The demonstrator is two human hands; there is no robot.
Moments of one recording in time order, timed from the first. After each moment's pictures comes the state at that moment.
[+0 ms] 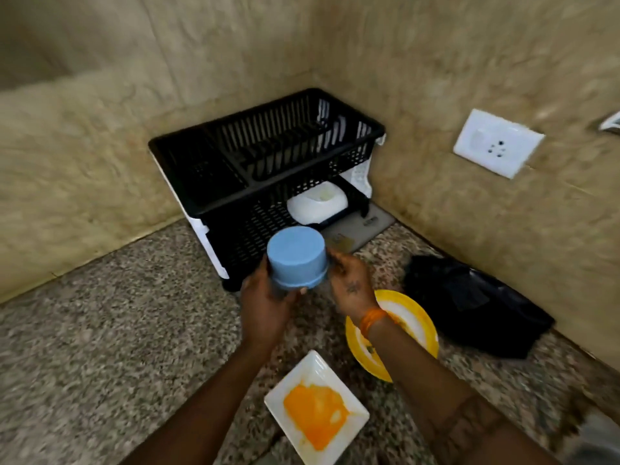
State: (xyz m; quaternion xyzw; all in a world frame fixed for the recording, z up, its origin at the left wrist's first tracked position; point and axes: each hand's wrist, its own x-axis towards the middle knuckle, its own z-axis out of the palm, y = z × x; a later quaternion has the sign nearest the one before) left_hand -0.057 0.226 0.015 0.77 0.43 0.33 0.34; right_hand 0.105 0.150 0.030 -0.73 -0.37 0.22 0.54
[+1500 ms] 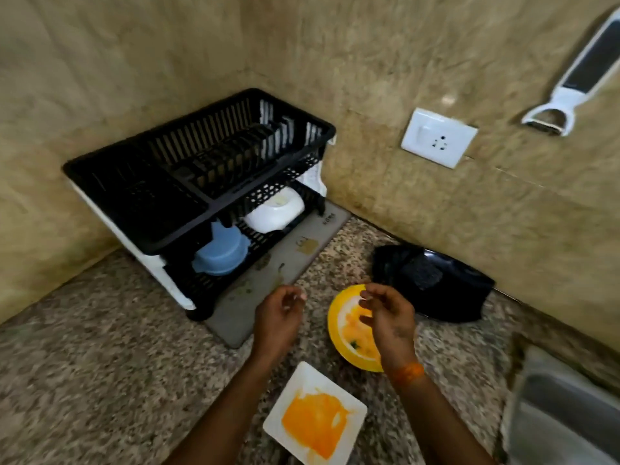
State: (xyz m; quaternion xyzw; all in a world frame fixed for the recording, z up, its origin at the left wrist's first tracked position) left_hand -0.018 0.213 0.008 0.74 0.38 0.17 0.53; right_hand 0.096 0.053 0.019 -0.72 0.01 0.16 0.68
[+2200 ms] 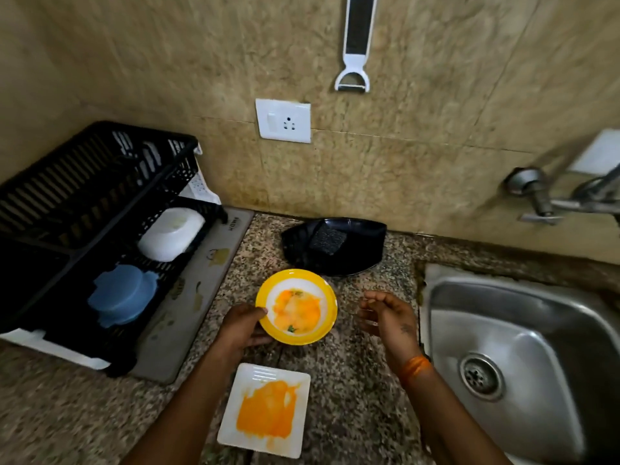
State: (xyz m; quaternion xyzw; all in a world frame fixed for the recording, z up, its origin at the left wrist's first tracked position) left_hand 0.032 0.177 -0.018 0.62 0.40 -0.10 0.67; right_hand 0.080 -0.108 0.017 -0.65 0.18 0.12 0.73
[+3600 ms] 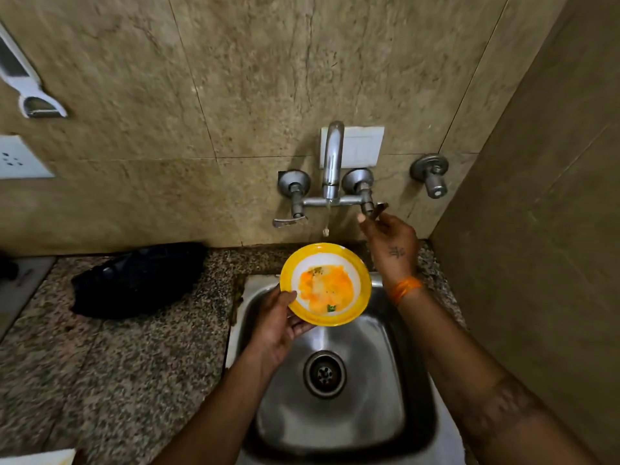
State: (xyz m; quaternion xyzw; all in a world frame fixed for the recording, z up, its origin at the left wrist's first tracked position) left_hand 0.152 -0.302 0.043 0.48 0.25 -0.16 0.83; right_hand 0.236 -0.498 0.104 -0.79 0.15 -0.18 0.57
